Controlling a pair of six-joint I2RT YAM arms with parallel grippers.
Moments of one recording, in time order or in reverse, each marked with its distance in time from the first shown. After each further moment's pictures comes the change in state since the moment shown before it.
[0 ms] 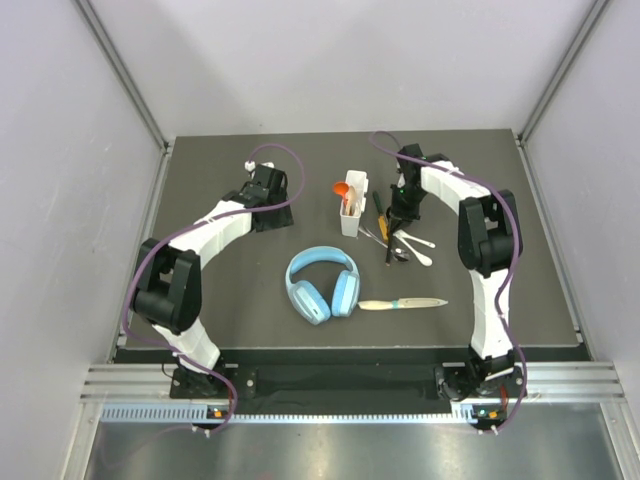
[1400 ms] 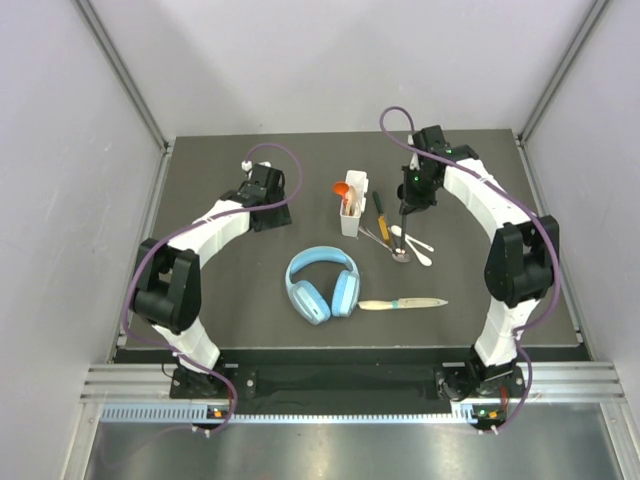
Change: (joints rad) left arm 0.013 0.001 0.000 -0.001 0.003 -0.010; right arm 0.006 -0.331 -0.104 0.001 0.079 -0.105
